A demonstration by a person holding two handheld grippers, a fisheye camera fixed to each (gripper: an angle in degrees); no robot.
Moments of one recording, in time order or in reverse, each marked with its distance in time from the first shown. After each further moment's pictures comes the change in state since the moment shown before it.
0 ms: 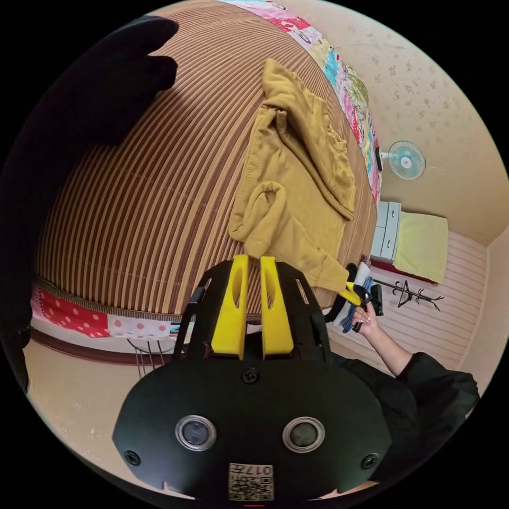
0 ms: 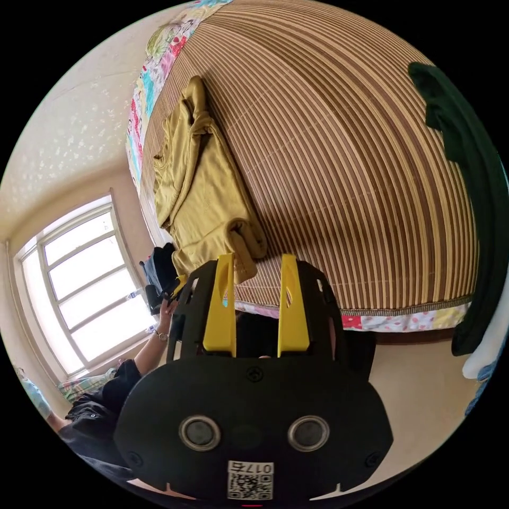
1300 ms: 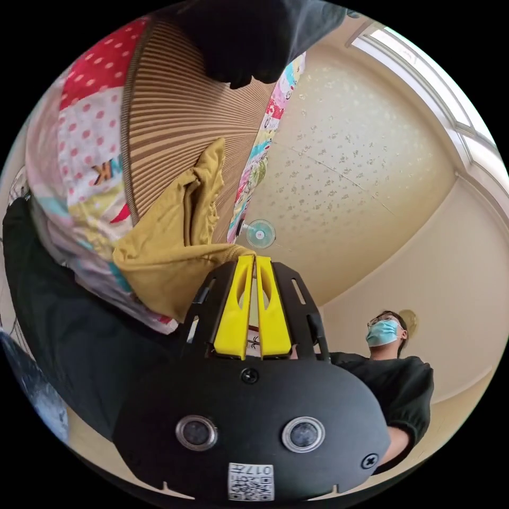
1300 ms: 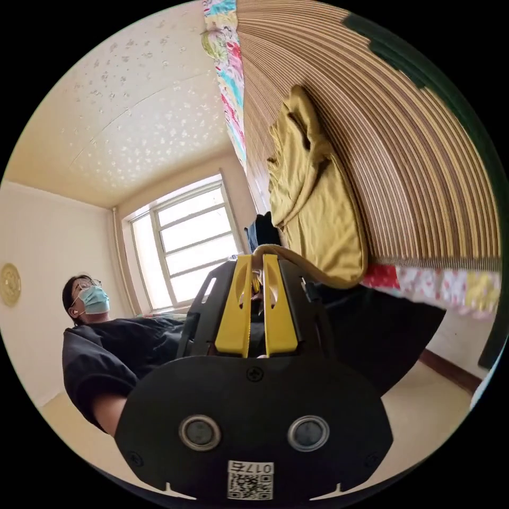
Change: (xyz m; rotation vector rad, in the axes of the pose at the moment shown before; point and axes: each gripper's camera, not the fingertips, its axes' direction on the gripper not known) left arm -0.157 0.126 -0.186 0.382 0.966 -0.207; right arm 0.049 0.075 -0.079 -0.093 -0.627 -0.207
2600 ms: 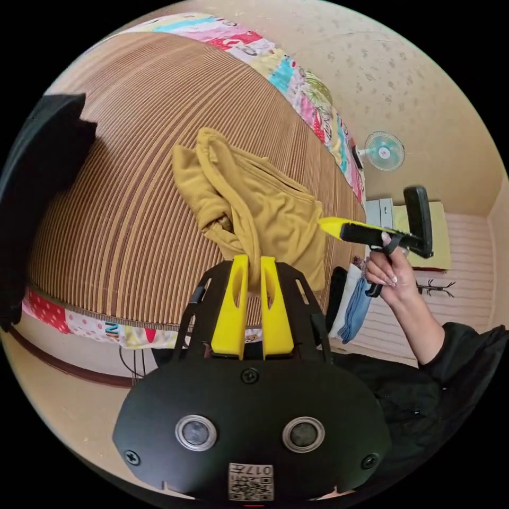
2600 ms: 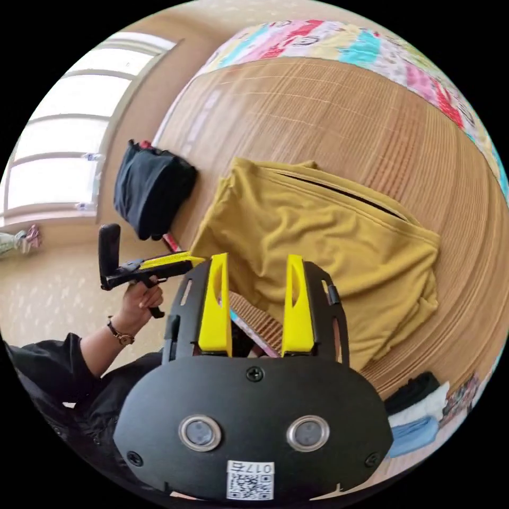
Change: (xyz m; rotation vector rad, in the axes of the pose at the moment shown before) left arm -0.084 -0.024 0.315 -0.320 -1.052 0.480; right arm -0.064 -0.205 0.563 -0.531 0.991 -0.449
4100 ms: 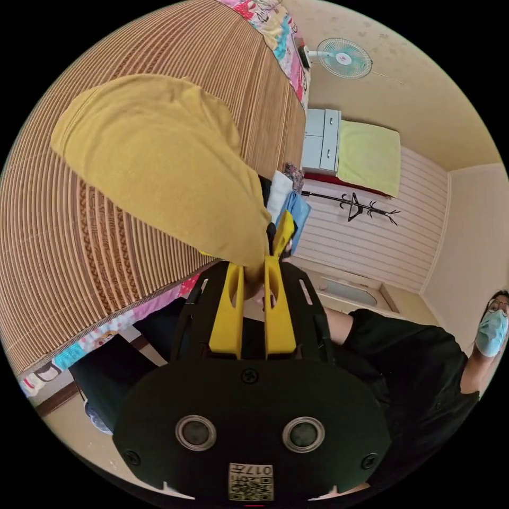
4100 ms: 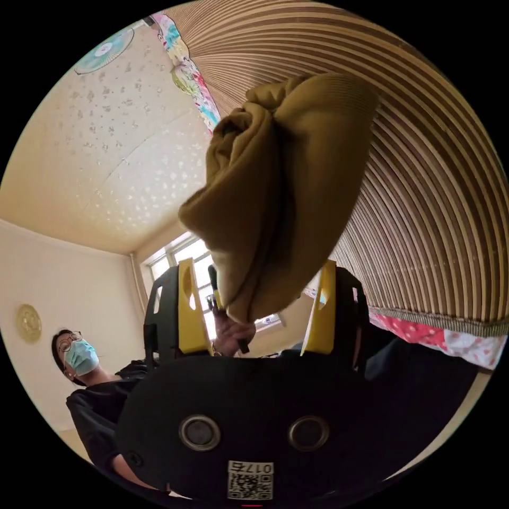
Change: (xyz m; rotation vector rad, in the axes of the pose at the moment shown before) left arm 0.171 0.021 0.199 -0.547 0.446 0.138; right arm 0.317 0.365 0.002 0.659 -1.208 0.670
